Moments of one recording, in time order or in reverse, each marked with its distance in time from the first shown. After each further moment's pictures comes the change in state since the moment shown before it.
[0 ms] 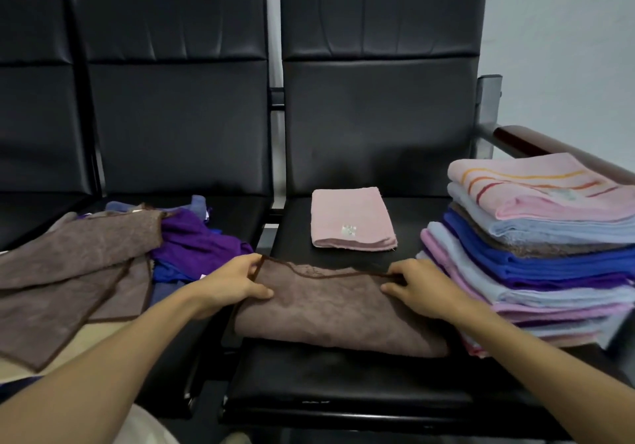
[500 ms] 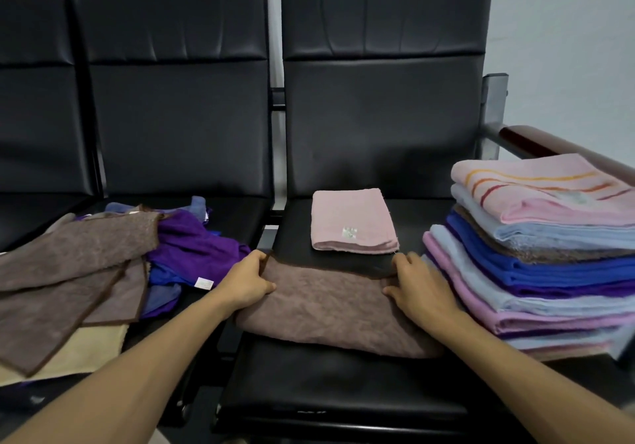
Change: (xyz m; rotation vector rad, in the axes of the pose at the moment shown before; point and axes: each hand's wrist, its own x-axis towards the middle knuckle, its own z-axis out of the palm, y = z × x) left_hand 0.037 -0.009 0.021 0.290 0.319 -0.037; right_hand 0.013 0.006 0.028 -0.215 0.225 0.103
